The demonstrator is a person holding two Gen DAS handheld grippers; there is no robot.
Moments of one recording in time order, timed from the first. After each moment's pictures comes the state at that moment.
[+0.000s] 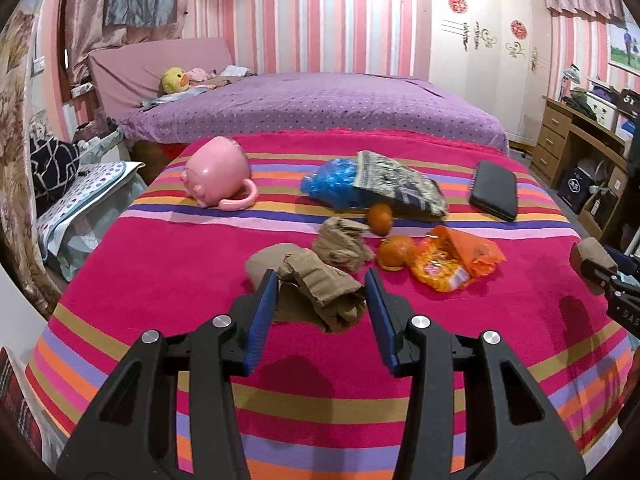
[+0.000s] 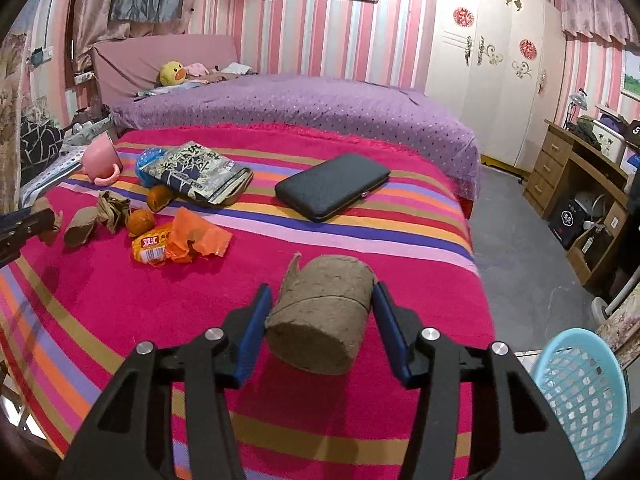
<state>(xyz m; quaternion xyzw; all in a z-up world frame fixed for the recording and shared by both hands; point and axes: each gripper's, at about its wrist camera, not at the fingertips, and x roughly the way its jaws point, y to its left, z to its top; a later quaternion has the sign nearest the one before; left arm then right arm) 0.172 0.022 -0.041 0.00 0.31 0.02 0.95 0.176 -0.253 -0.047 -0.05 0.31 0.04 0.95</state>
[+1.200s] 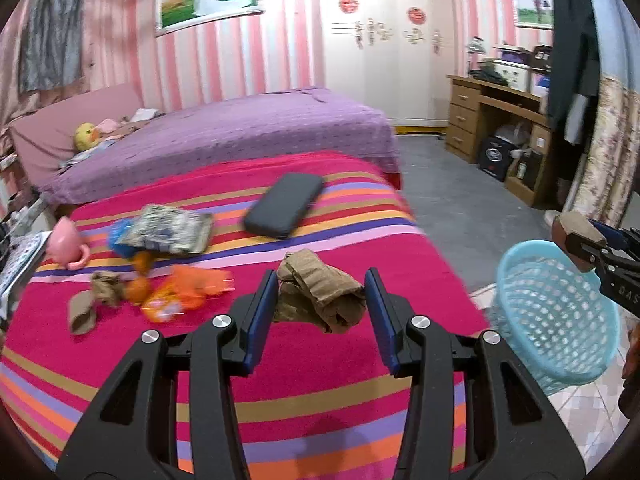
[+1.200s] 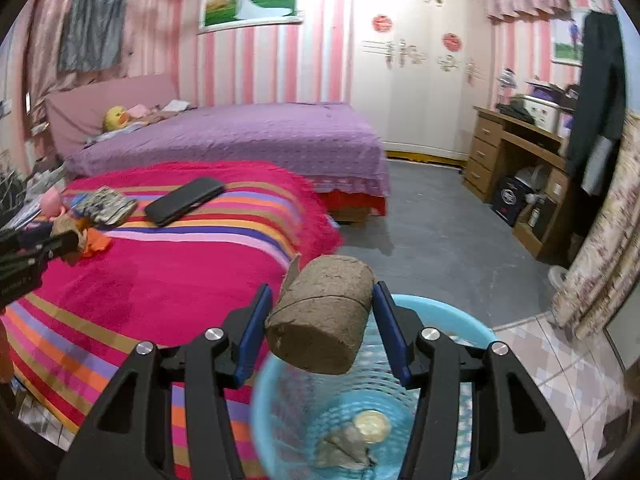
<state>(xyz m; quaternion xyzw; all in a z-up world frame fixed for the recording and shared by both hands) 0.134 -0.229 -0.016 0.06 0.28 -0.13 0.95 0.085 -0.480 -0.019 0.01 0.27 -0.07 0.96</state>
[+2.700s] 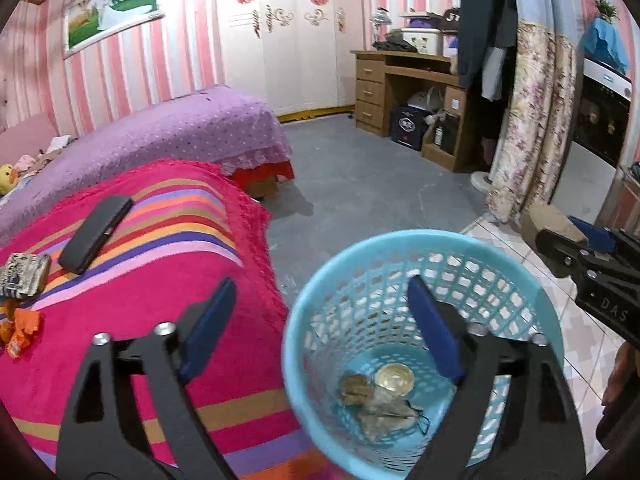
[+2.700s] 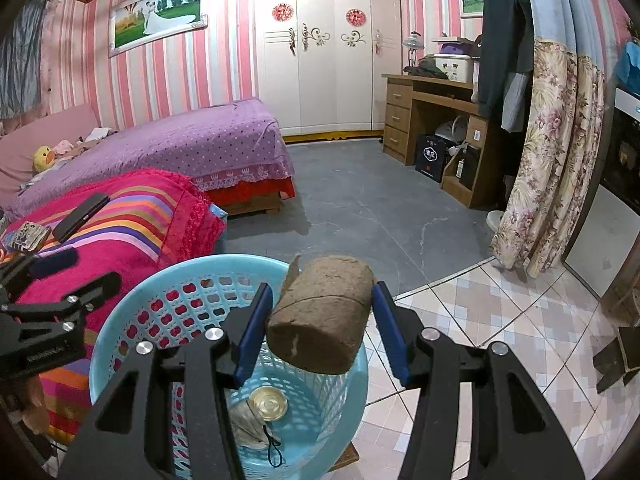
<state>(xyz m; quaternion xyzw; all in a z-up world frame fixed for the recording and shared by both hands) 0.130 -0.426 -0.048 0.11 0.29 -0.25 0.92 0.041 -0.598 -0.052 0.07 0.28 -0.18 0.94</state>
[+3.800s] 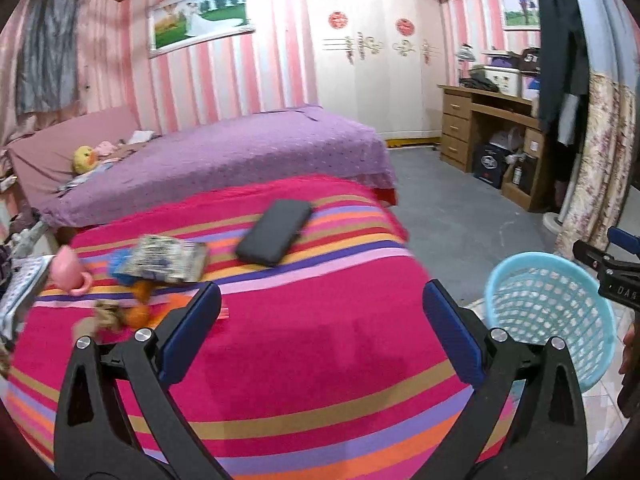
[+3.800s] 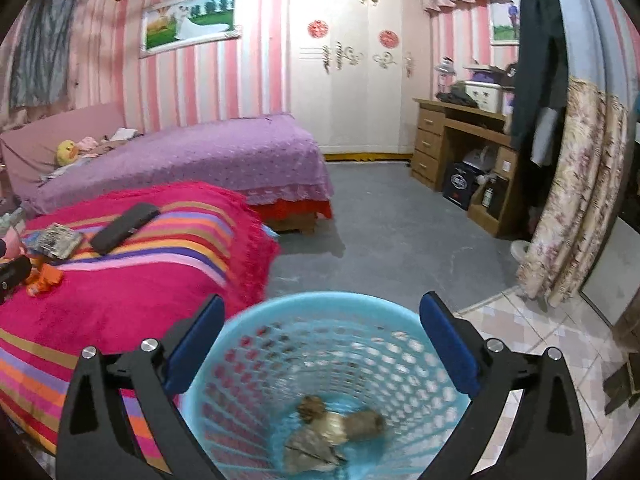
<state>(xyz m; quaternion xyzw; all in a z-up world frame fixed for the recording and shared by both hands) 0.130 -0.228 0.008 0.08 0.25 -0.12 0.96 0.081 -0.491 -0.020 0.04 0.25 -0.13 0.96</state>
